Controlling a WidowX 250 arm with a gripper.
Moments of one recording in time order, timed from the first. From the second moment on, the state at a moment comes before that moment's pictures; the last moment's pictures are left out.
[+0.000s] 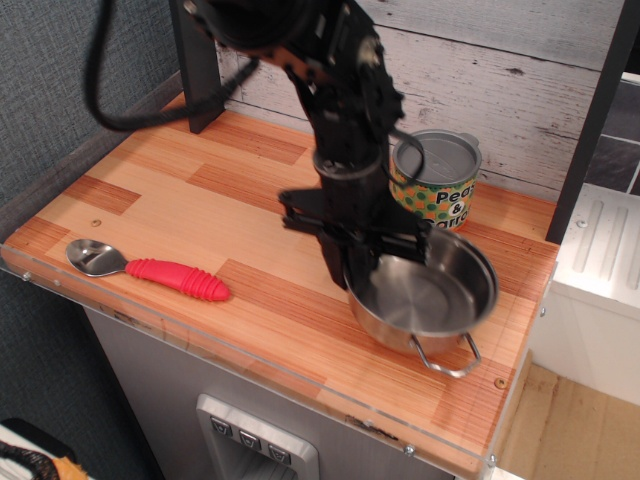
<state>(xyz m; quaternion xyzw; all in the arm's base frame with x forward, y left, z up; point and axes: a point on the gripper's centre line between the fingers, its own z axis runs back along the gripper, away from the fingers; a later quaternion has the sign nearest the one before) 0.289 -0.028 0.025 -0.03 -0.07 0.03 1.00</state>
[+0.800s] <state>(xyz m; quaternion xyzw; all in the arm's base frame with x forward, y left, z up) 0.282 -0.046 0.011 -0.05 -0.05 0.02 1.00</state>
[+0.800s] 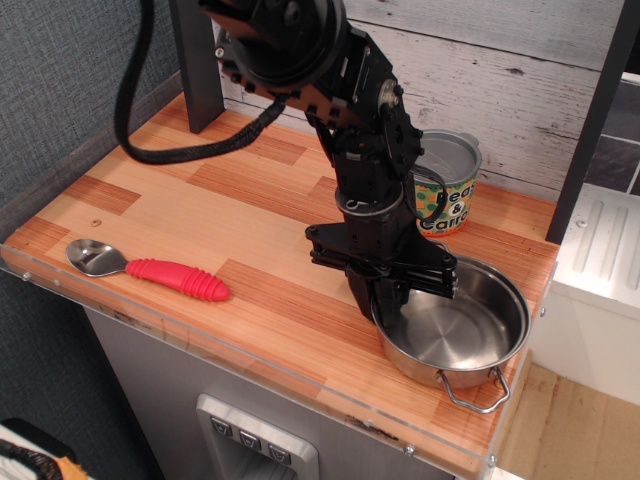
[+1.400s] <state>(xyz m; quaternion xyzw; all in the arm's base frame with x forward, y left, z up) 0.274 -0.034 0.029 -0.05 -0.06 0.03 1.00</state>
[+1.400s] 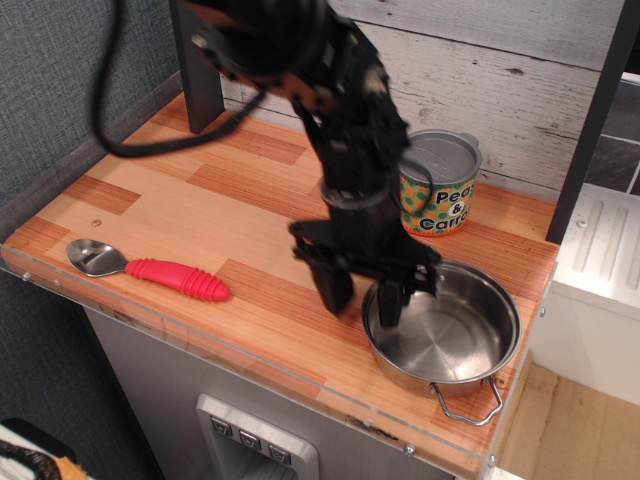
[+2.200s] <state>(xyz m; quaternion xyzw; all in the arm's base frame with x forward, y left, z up) 0.274 0.001 0.089 0.02 -0.08 0.06 0.99</state>
